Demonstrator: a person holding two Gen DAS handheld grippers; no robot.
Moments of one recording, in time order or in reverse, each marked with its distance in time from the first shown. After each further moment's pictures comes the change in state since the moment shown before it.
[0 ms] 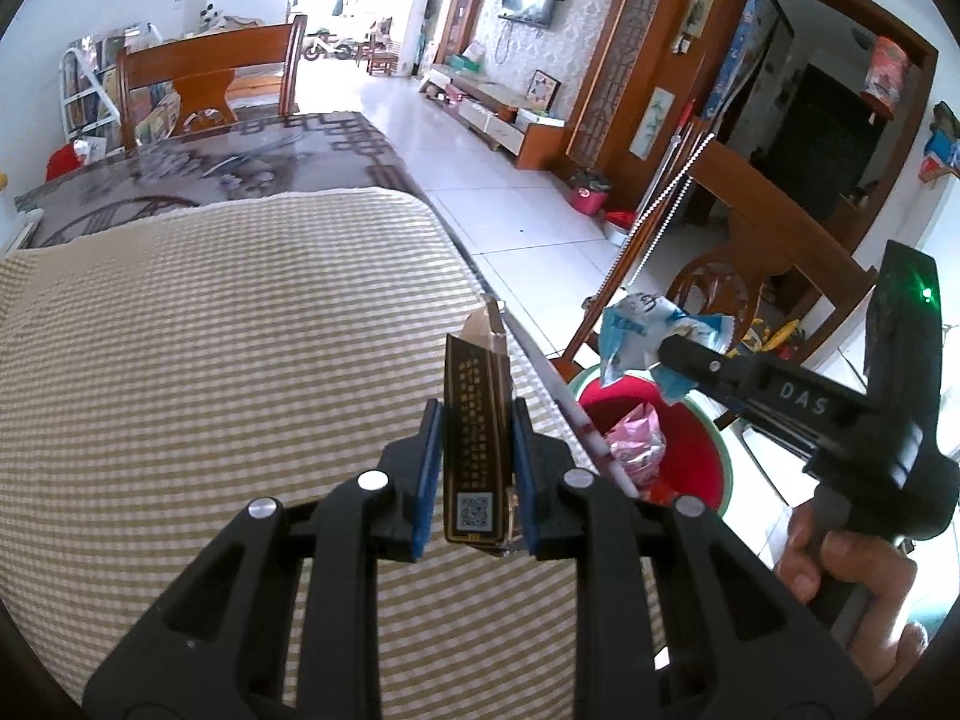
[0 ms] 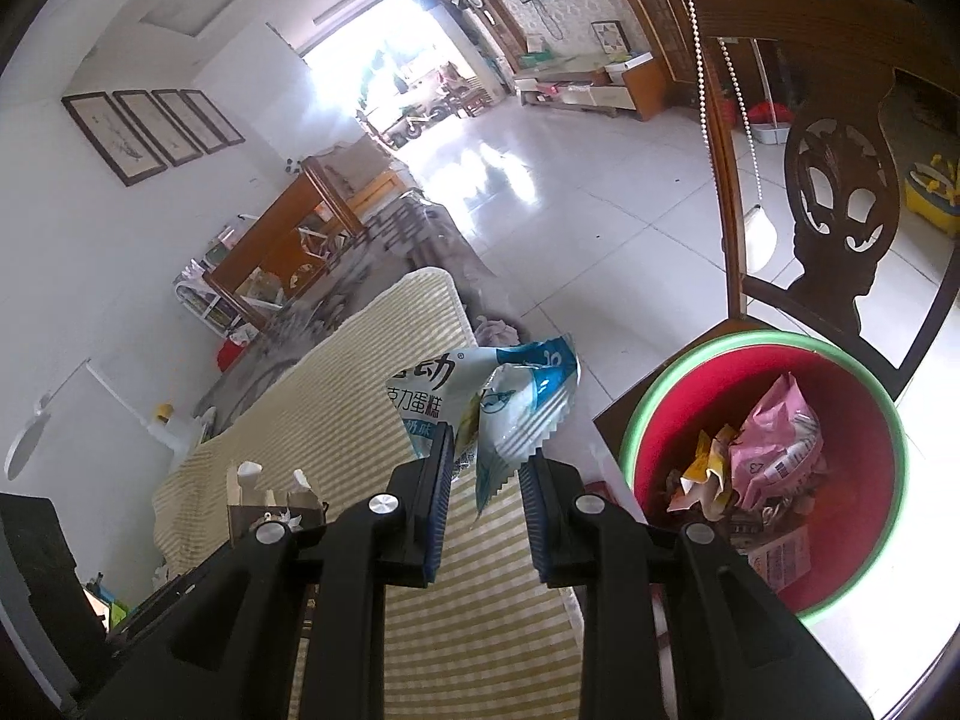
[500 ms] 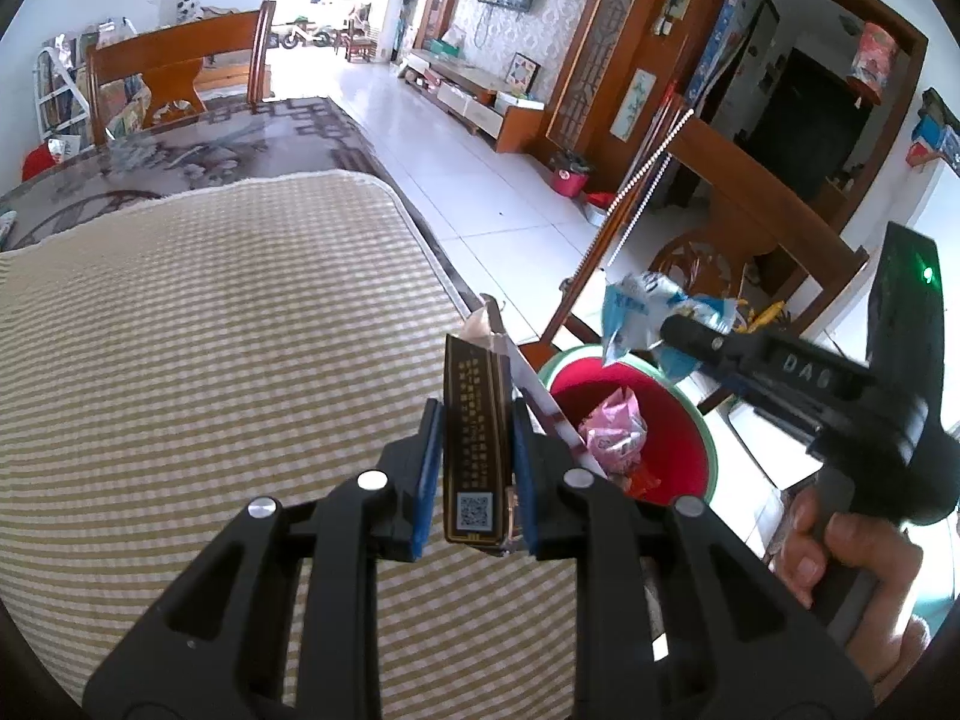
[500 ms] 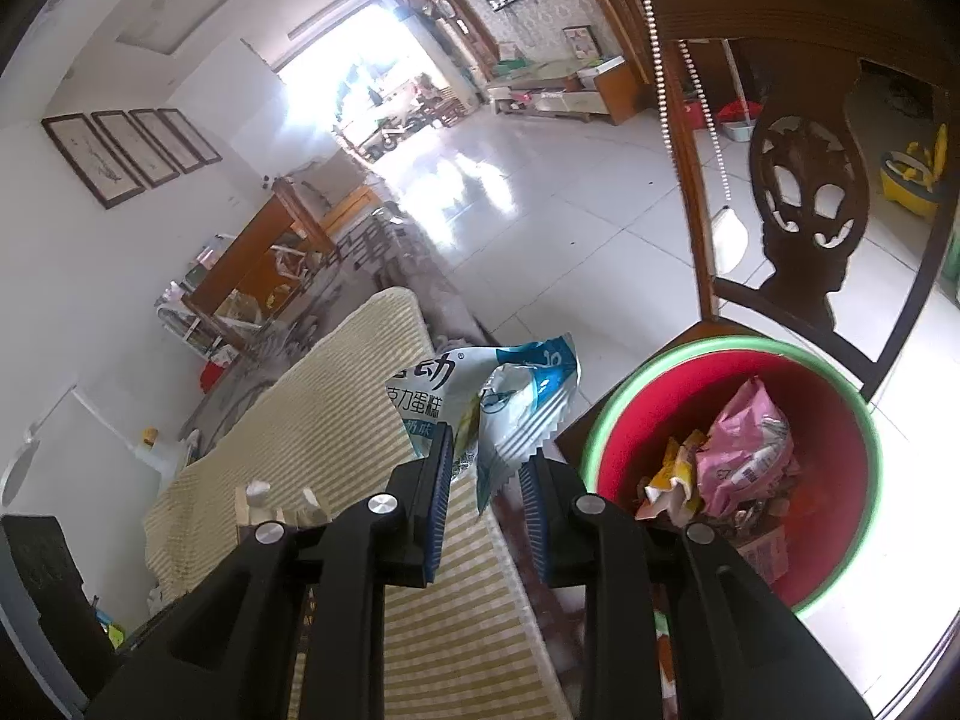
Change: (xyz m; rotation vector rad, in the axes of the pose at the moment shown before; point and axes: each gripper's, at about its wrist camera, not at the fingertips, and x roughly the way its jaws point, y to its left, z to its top) left arm 0.022 -0.013 -0.002 0.021 0.052 -0.043; right arm -0.011 -0.025 0.010 0.057 -0.030 -0.052
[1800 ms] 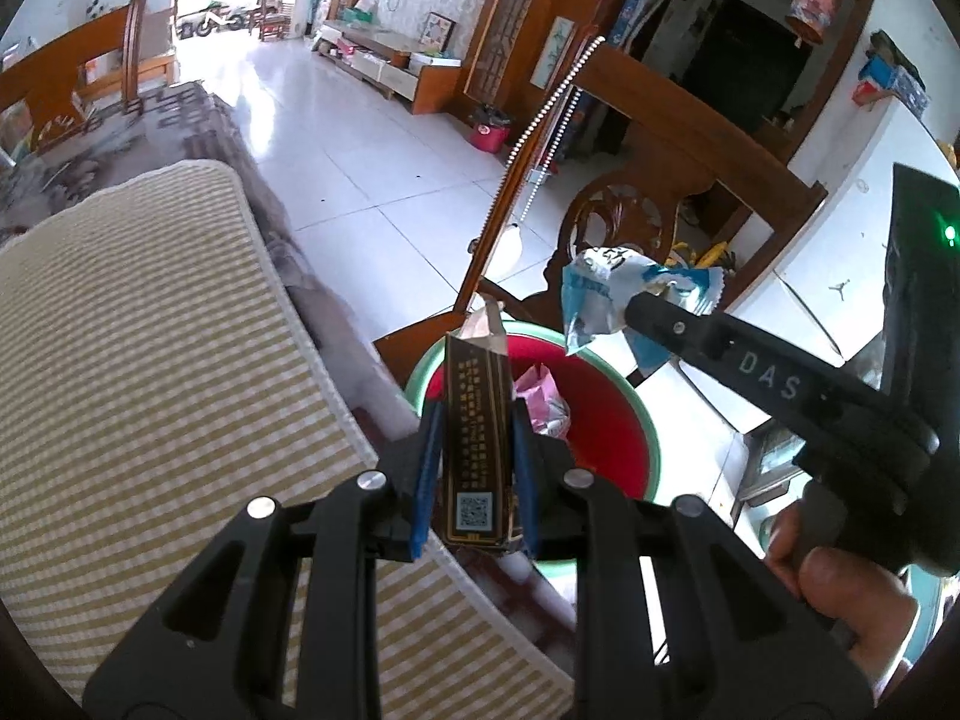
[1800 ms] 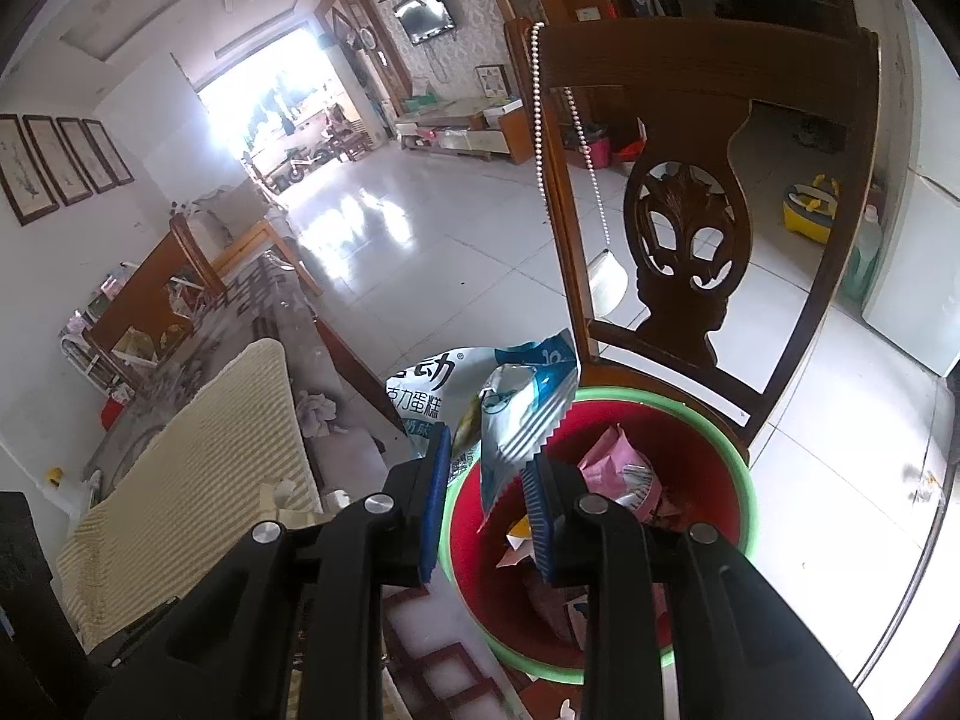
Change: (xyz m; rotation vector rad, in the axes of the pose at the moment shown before) left arm 0.072 -0.074 0.011 0.124 0.093 -0.149; right arm -0.009 -0.039 0.016 0.007 -0.084 -0.267
